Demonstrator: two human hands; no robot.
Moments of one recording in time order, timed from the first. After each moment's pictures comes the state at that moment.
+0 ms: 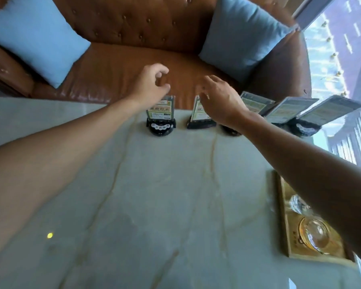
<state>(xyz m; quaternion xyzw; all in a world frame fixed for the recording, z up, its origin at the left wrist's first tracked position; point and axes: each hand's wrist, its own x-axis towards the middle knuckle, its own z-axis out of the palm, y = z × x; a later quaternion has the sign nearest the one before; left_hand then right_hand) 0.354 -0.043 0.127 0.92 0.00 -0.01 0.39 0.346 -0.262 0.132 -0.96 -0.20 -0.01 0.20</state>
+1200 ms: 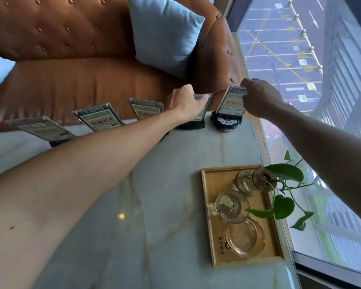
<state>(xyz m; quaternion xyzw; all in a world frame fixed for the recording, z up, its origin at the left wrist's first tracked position) 0.395 -0.441 0.082 0.95 -0.01 -0.11 0.29 0.386 -0.659 0.089 -1.00 0.02 0.04 0.06</state>
